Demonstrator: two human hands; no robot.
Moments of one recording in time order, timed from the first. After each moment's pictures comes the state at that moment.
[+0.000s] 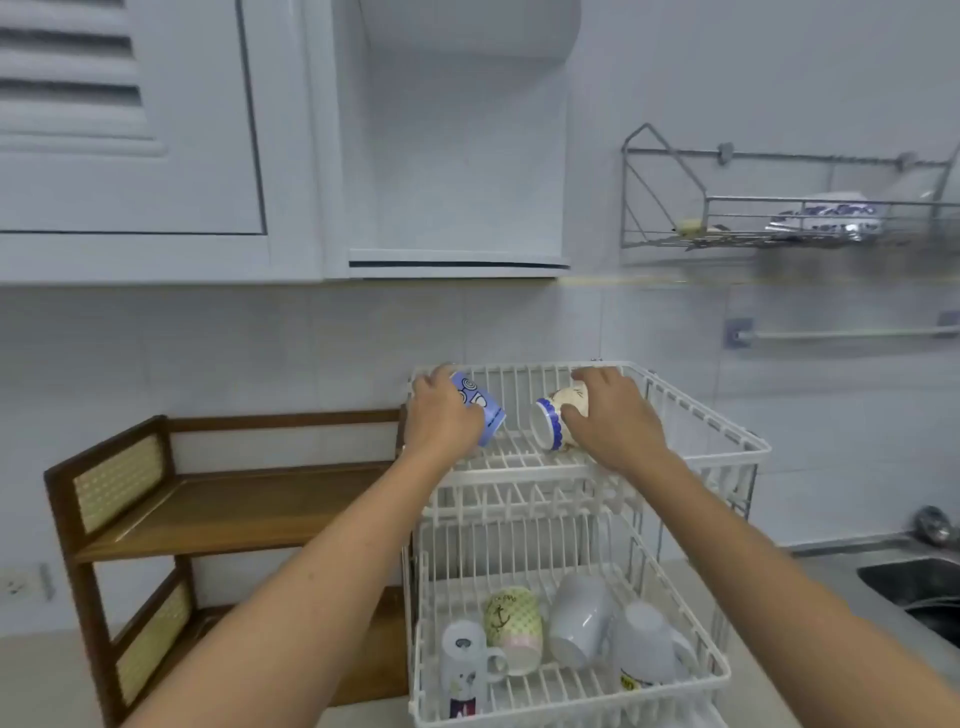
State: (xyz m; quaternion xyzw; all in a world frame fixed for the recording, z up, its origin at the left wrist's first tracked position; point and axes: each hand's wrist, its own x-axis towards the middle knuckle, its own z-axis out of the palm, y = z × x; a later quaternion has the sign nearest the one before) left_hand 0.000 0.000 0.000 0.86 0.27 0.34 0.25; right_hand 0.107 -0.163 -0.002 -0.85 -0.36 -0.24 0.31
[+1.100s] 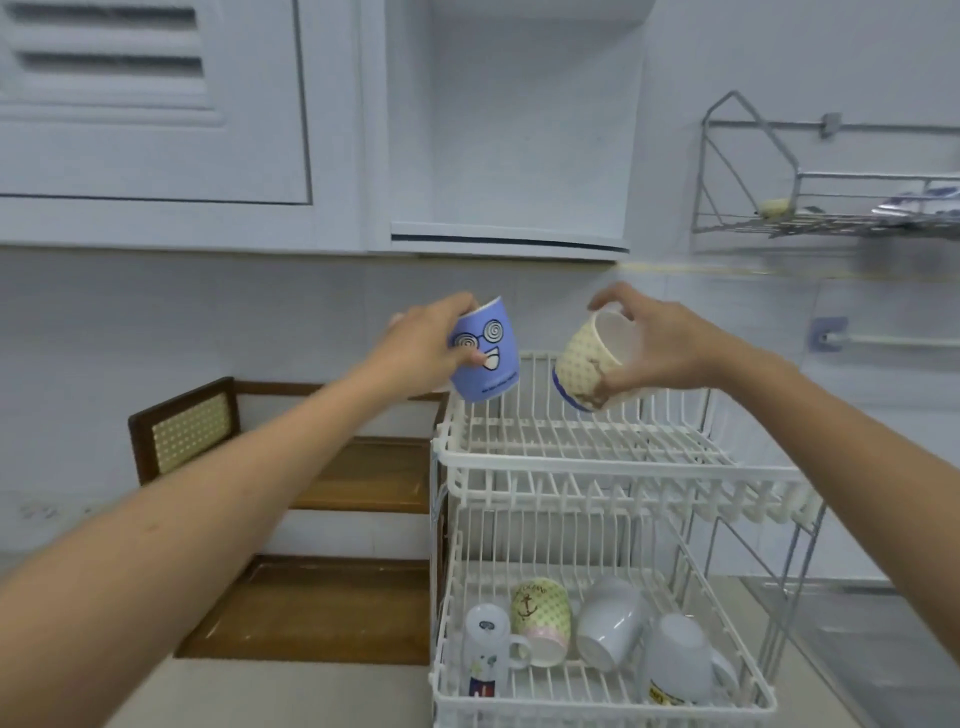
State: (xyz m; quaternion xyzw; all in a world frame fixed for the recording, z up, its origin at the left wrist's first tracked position) left_hand -0.068 0.019 0.058 0.92 0.16 0.35 0.11; right_hand 0.122 -0.175 0.076 -0.79 -0.56 -0.13 0.24
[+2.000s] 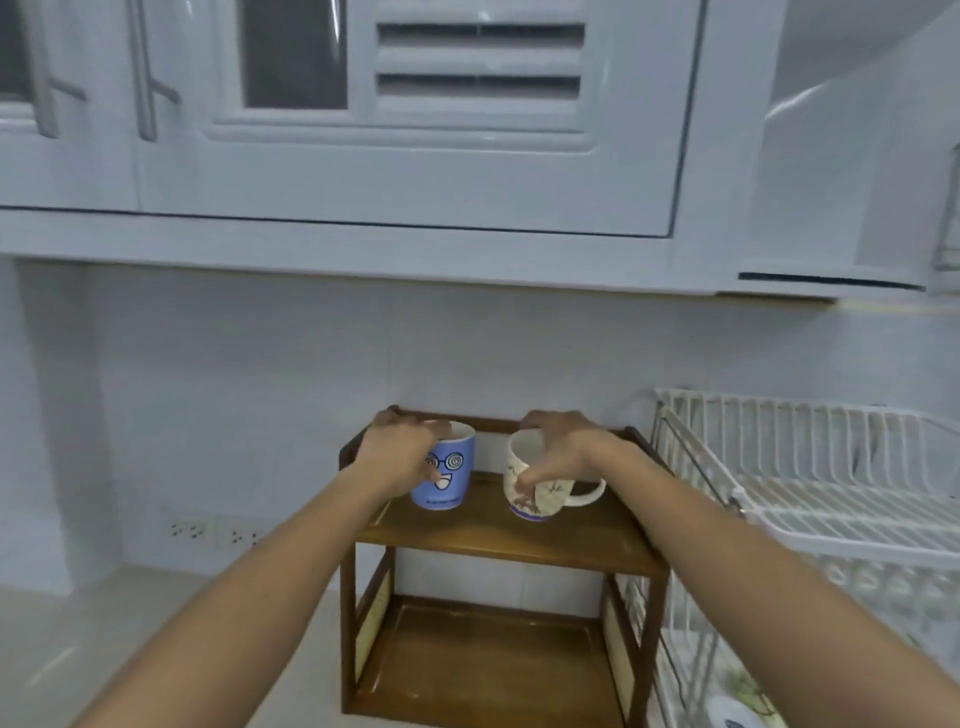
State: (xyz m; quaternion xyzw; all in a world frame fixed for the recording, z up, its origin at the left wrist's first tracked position) left_hand -0.217 0.289 -0.035 0.93 0.28 0.16 -0.15; right_hand -0.043 0.149 -0.002 -0.83 -0.55 -0.01 0.09
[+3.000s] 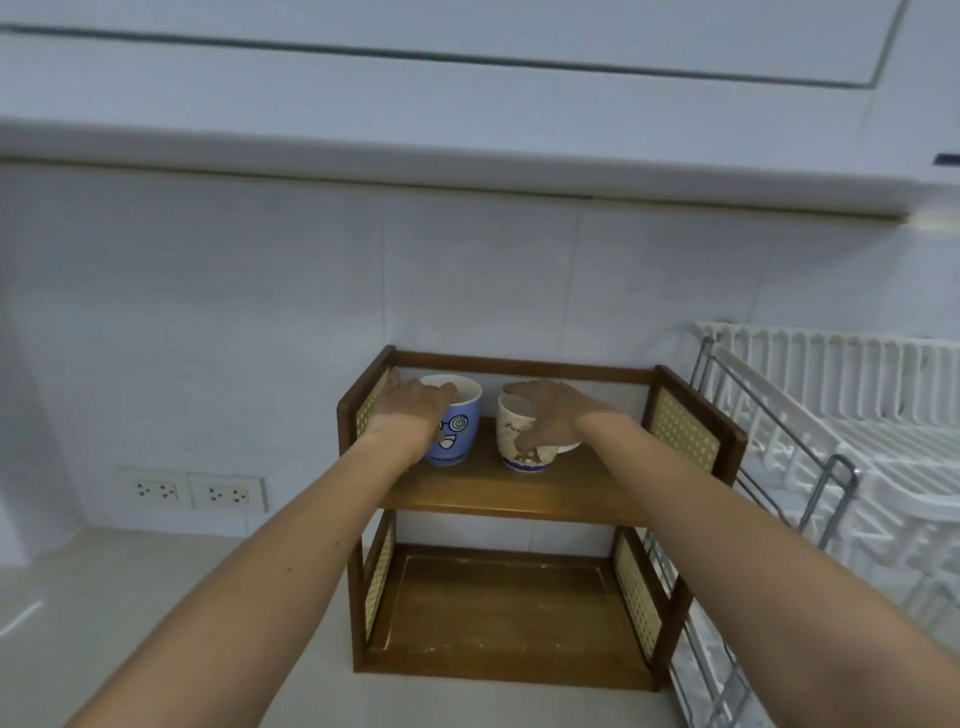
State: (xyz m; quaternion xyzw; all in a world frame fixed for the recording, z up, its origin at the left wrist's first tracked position) left_hand -0.187 0.333 -0.073 0.94 0.32 0.09 -0.11; right_hand -0.017 0.228 -0.065 -0.84 -0.53 0.04 0.06
